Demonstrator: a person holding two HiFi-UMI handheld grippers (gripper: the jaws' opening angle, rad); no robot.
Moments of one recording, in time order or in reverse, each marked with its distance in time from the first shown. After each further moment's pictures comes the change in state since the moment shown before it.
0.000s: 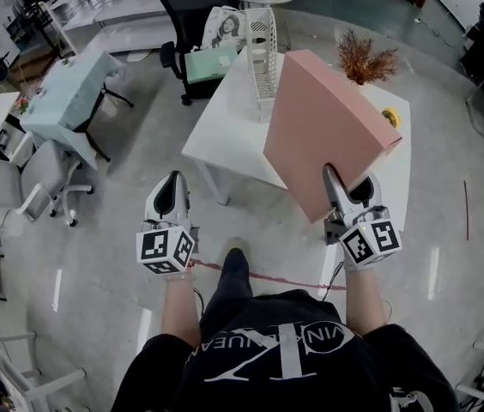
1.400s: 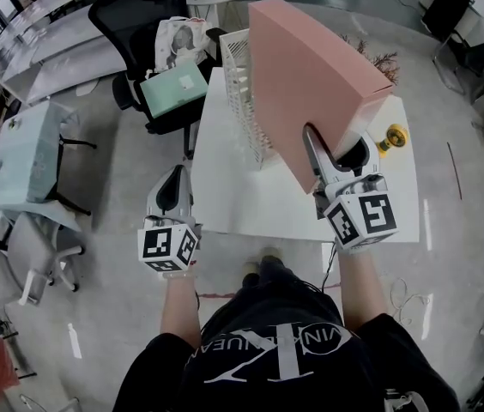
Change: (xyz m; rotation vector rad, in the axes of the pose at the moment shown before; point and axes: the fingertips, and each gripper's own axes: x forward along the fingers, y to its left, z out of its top) left arm 0.271 0.070 0.003 -0.006 0.048 -0.297; right arm 0.264 -0.028 0.035 -0.218 0.008 -0.248
